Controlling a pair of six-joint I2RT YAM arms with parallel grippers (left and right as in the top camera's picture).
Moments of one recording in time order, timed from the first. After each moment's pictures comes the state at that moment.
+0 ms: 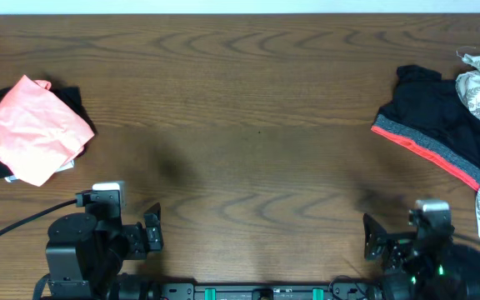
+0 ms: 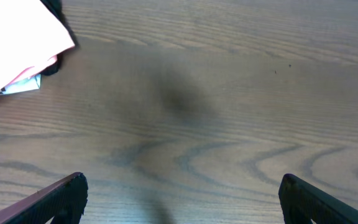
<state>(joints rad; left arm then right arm) -0.02 0.45 0.88 -1.18 0.07 -0.10 0.13 0.14 0.69 -1.09 -0.02 0.15</state>
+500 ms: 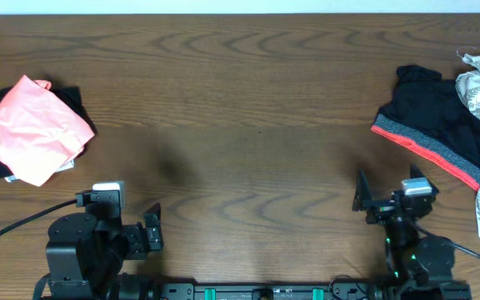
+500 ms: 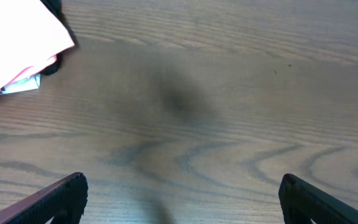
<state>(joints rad) -0.02 0.44 0.88 -1.18 0.07 -0.10 0.08 0.01 0.12 -0.15 -0.02 -0.03</state>
